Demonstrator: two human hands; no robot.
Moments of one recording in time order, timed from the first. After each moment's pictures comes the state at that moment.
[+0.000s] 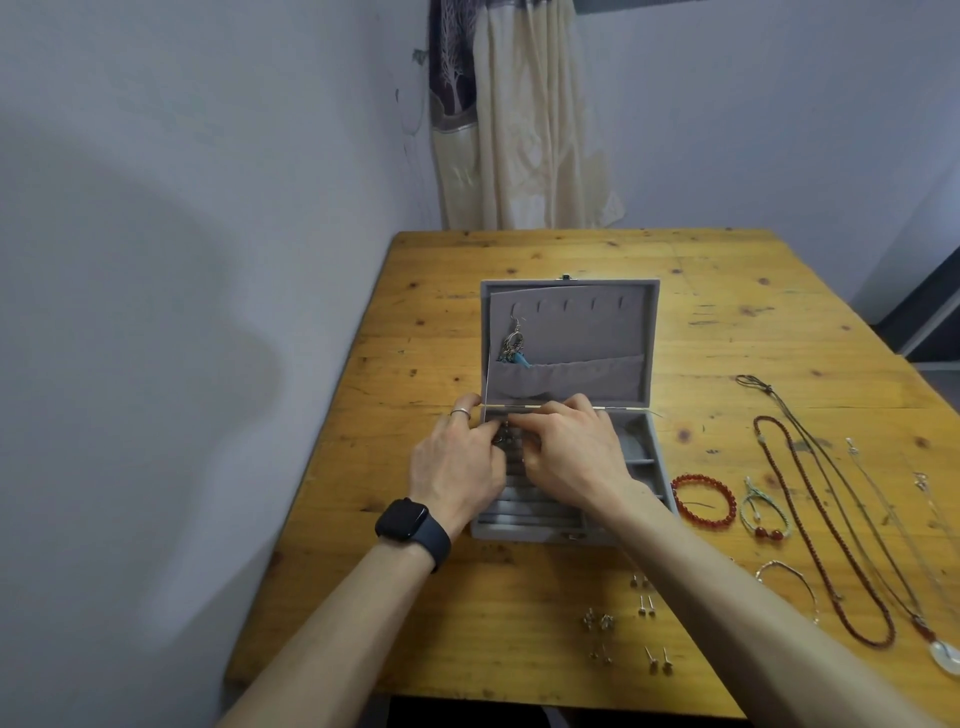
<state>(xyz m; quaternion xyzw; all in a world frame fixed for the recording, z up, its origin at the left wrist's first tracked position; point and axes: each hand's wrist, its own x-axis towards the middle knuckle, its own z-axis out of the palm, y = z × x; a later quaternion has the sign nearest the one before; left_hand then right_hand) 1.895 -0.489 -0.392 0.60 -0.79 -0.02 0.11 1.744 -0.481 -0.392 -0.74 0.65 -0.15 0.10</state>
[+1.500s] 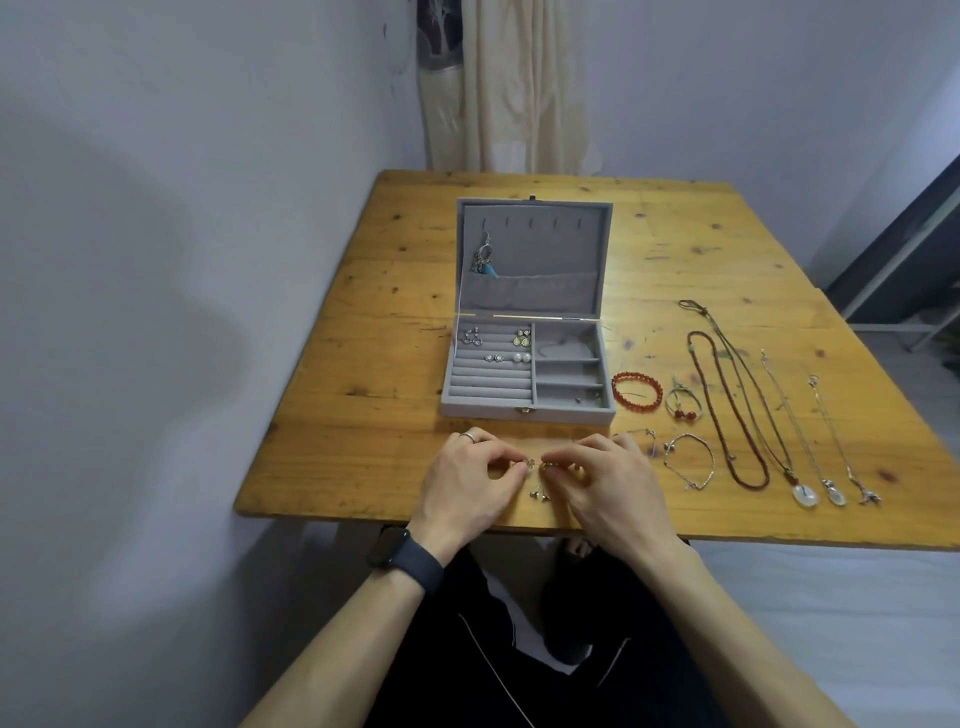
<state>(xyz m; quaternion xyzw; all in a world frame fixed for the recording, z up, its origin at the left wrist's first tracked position) 1.878 -0.342 -0.430 0.57 -0.74 -0.26 0.25 1.695 -0.307 -0.433 -0.68 0.68 -0.25 0.14</state>
